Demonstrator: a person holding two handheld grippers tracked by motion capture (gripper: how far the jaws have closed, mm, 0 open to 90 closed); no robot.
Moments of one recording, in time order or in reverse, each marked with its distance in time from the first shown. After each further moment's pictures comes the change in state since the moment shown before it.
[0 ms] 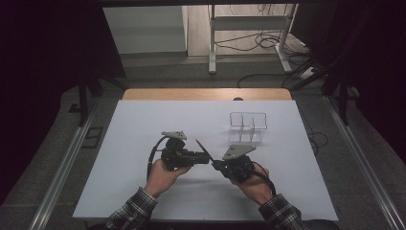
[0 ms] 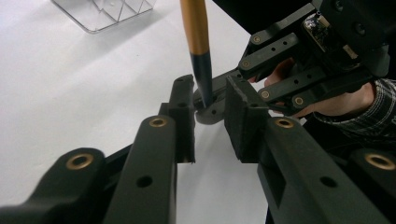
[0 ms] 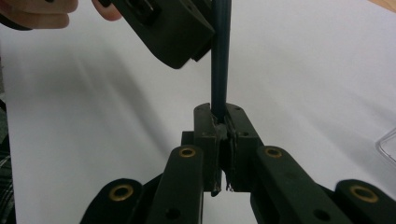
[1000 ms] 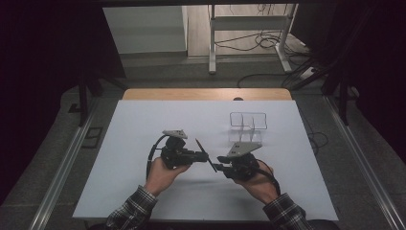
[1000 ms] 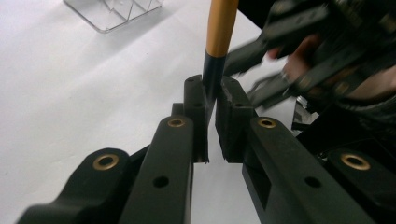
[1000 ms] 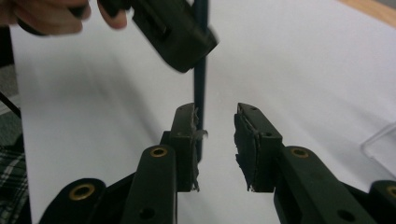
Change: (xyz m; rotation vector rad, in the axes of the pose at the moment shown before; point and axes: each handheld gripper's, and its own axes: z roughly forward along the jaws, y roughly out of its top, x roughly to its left) left arm 0.000 0.003 -0.003 0.028 0.047 0.019; right arm -0.007 0.005 -0.018 -0.028 0.008 0.009
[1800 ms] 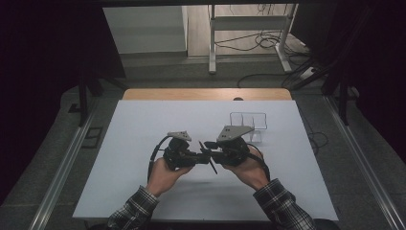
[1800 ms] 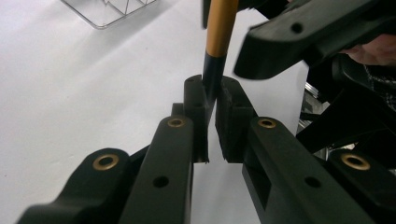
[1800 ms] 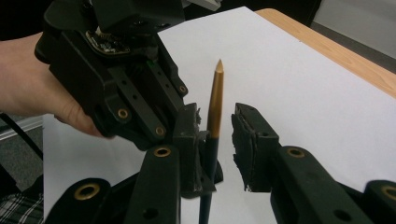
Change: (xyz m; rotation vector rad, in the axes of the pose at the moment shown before) left arm -0.009 0.003 0.006 0.036 0.026 0.038; right arm 0.002 0.057 0.007 -0.096 0.057 -0.045
